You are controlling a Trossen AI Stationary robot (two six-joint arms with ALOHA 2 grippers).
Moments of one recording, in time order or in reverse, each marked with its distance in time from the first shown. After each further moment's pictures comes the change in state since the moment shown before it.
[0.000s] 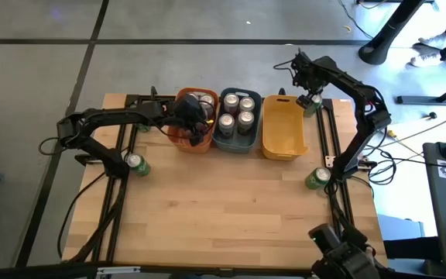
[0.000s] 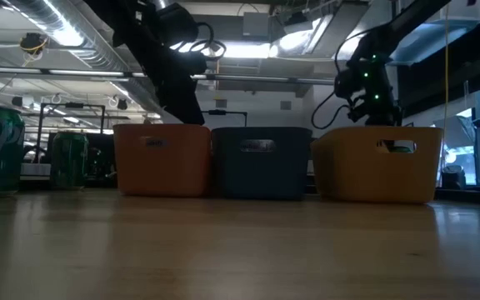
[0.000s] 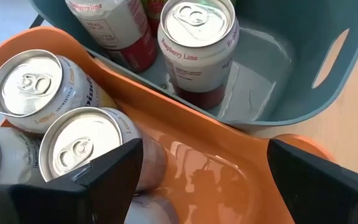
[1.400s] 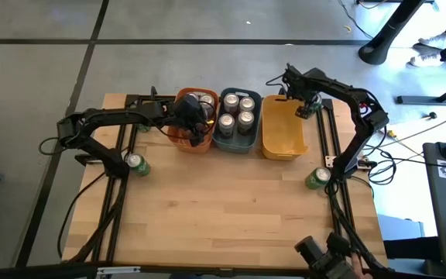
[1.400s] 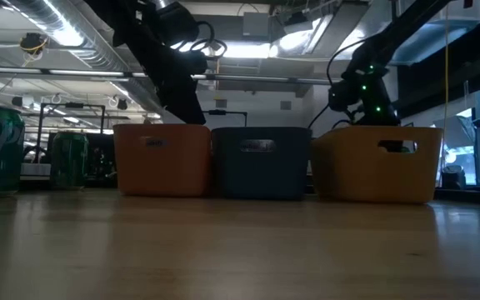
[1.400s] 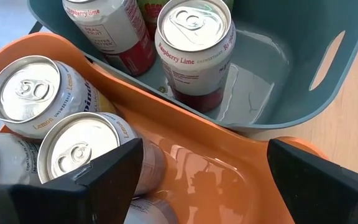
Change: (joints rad) left arm -0.001 0.002 0.000 0.010 0.000 0.009; right arm 0.110 0.005 -0.158 0.082 0.058 -0.119
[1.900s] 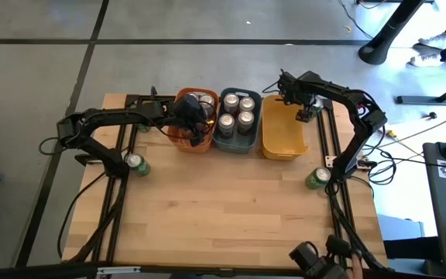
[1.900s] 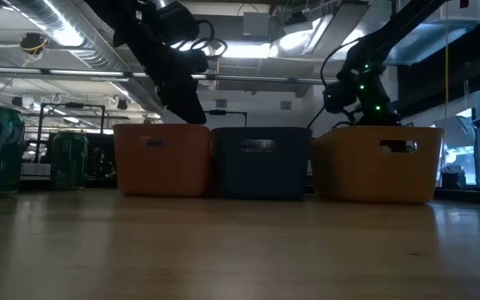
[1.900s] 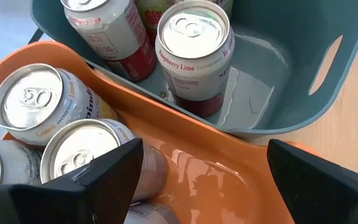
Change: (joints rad) left arm 0.000 0.000 0.000 0.015 0.000 0.012; right arm 0.068 0.005 -0.004 -0.054 0.107 0.017
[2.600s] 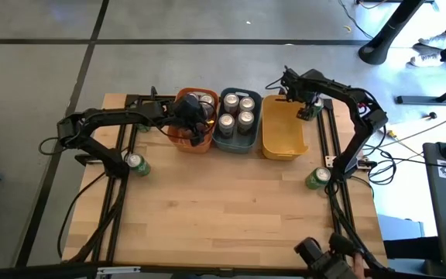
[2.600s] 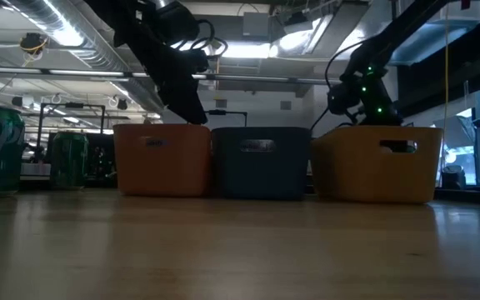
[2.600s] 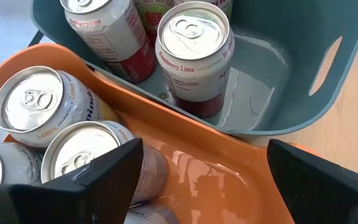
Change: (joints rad) left arm 0.000 0.000 0.000 0.003 0.000 0.006; right arm -0.058 0.006 0.001 0.015 -0.026 -0.006
